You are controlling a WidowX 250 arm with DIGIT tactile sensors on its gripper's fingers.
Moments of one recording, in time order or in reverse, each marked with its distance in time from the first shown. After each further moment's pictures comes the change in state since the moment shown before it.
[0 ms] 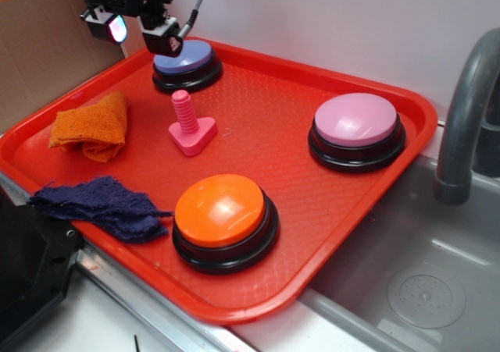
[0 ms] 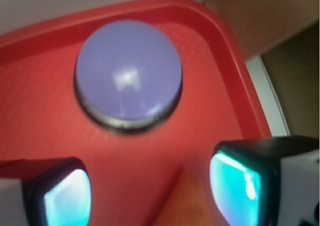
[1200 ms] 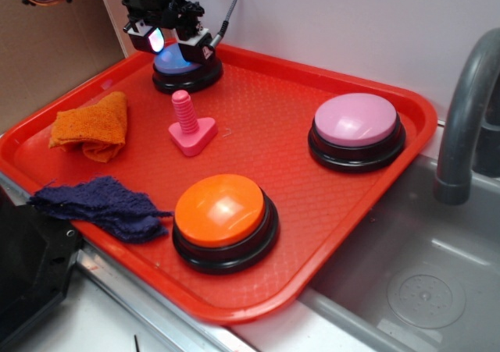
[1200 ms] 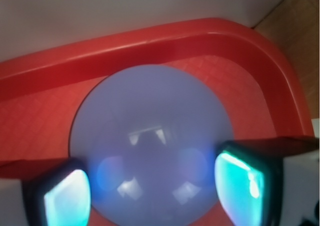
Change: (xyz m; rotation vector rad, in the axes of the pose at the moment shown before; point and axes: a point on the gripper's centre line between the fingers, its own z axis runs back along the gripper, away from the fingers) arm 0.032 -0.005 -0.033 -0.046 -0.022 -0.058
